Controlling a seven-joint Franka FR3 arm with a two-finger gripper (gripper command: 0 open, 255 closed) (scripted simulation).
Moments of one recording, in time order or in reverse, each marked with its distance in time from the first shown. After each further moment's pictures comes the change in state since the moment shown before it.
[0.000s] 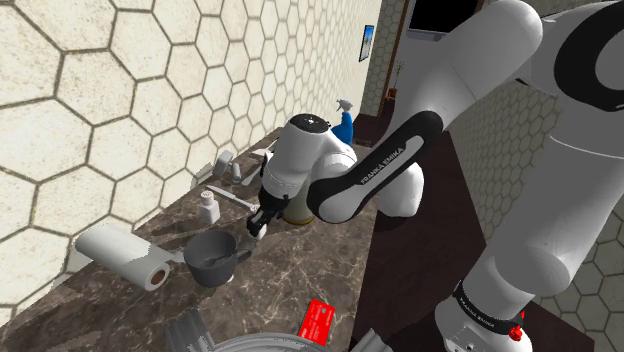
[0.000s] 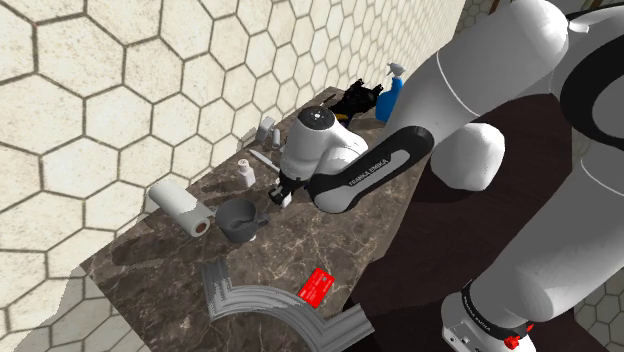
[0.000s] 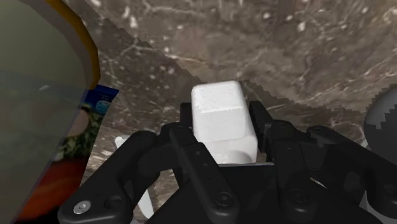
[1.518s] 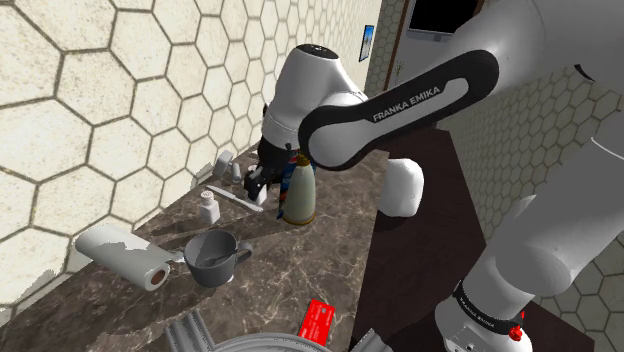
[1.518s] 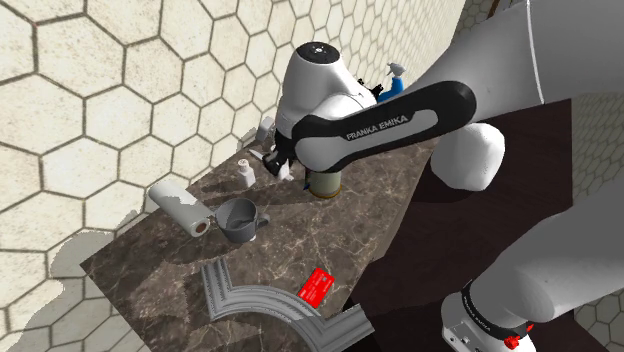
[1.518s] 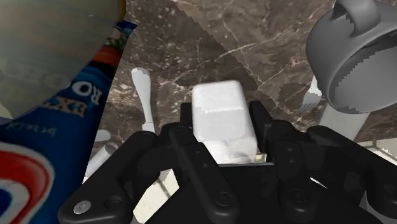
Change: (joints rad) arm 0.009 -0.235 0.008 0.101 0.305 -0.298 -0.235
